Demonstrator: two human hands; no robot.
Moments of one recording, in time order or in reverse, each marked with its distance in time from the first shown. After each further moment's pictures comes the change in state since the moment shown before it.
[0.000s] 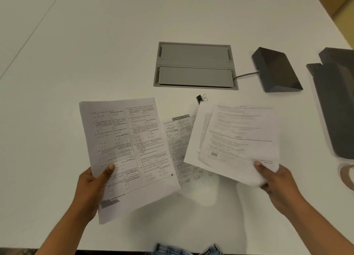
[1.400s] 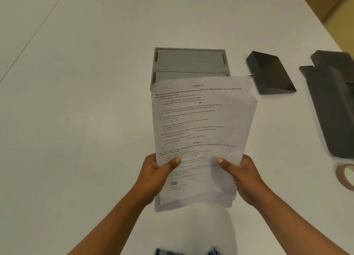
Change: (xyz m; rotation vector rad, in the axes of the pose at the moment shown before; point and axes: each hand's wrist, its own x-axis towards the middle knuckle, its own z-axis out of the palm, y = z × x) left_hand -0.039 0.043 0.127 0.030 -0.432 0.112; right_hand -0.016 -0.018 0.068 -0.038 -0.319 -0.114
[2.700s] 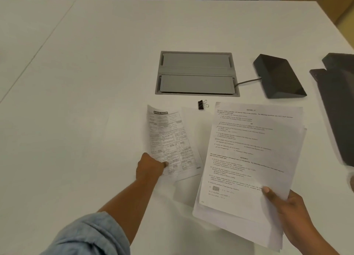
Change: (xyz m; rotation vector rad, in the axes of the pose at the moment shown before) left_hand 0.101 -0.071 -0.015 0.666 0.483 -0.465; right_hand -0.035 0.048 -0.088 -0.093 0.405 0.157
